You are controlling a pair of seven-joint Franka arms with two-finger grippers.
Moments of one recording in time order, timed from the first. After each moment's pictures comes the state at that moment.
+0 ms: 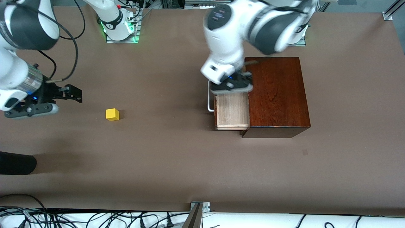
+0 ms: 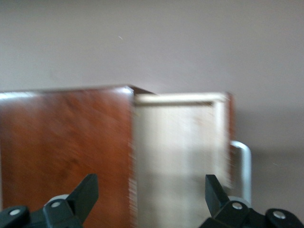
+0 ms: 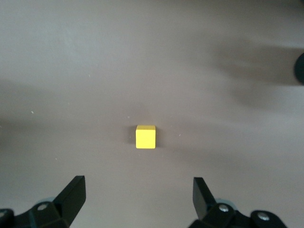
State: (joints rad) left arm -0.30 0.44 -0.45 -1.33 0.39 1.62 -0.74; right arm 0.20 0.25 -0.12 -1.52 0.01 1.69 -0.09
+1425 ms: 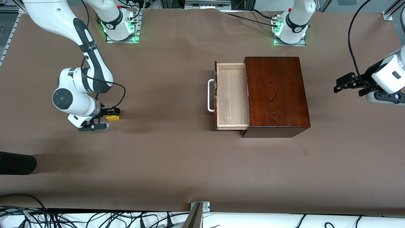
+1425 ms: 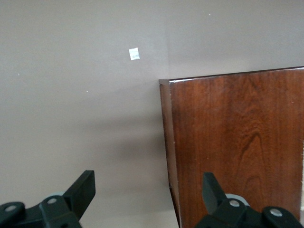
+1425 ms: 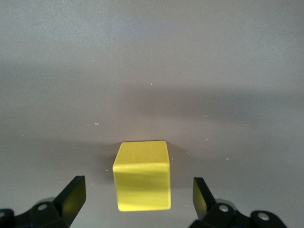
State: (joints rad) left arm 0.01 0.04 0.02 -1.68 -0.05 1.64 0.10; right arm 0.20 0.44 -0.10 -2.02 0.03 2.32 -0.04
